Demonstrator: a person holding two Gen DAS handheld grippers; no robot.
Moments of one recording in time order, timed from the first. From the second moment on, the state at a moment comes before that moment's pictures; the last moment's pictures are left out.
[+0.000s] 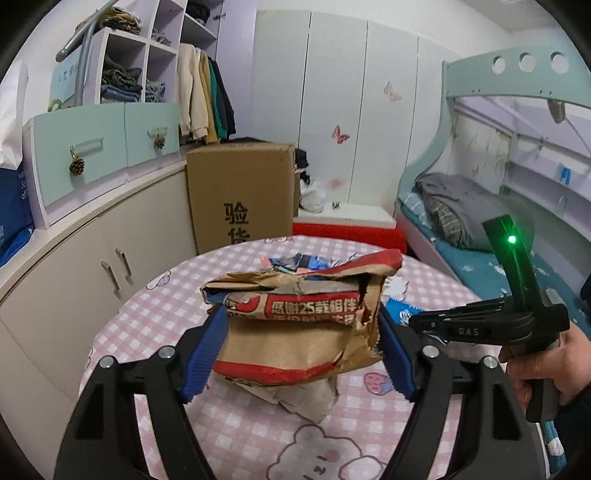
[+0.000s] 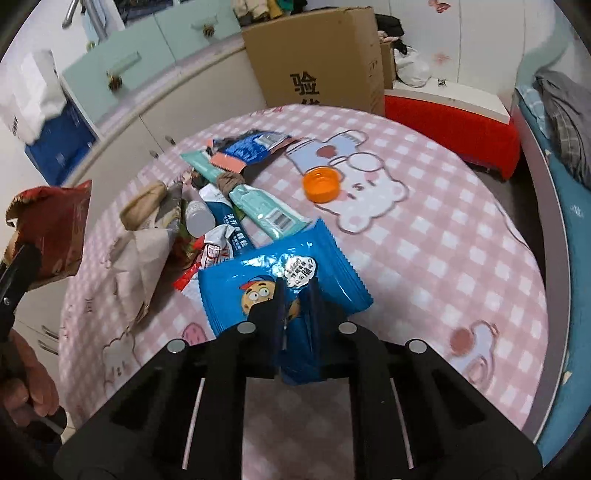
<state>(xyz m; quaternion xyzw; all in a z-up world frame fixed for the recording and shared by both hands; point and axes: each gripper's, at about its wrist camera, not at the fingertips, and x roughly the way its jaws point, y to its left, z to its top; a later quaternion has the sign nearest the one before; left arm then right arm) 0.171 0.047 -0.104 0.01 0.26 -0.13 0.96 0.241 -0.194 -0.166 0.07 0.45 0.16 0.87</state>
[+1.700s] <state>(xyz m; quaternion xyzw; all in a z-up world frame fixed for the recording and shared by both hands) 0.096 -0.181 -0.083 0.09 0.23 -0.35 0.90 0.087 -0.458 -0.127 0.25 0.32 -0.01 0.91</state>
